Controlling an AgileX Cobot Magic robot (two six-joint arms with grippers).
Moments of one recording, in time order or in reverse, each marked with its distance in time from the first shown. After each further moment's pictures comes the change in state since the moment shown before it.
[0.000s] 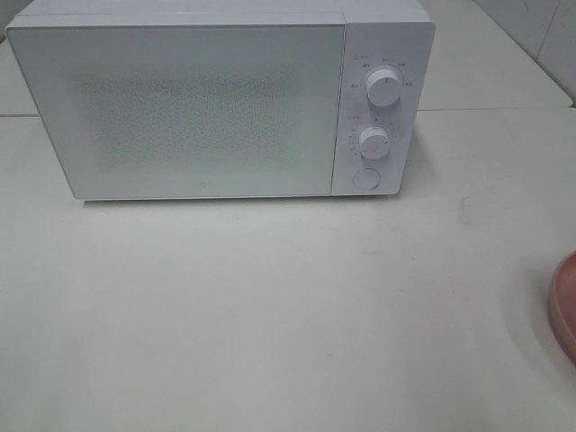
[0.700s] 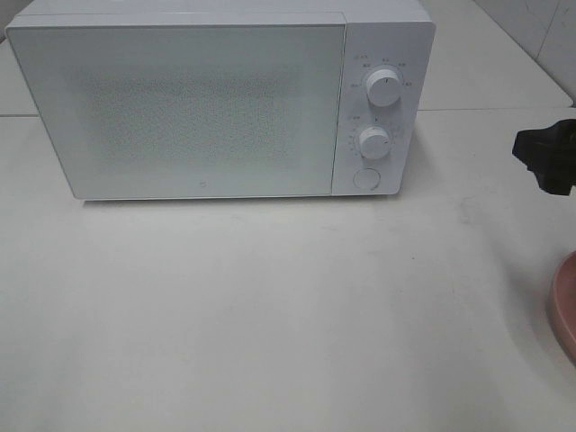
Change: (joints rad) left arm 0.000 0.000 0.000 0.000 0.000 0.000; right arm 0.000 0.379 0.150 -0.020 -0.680 -0.003
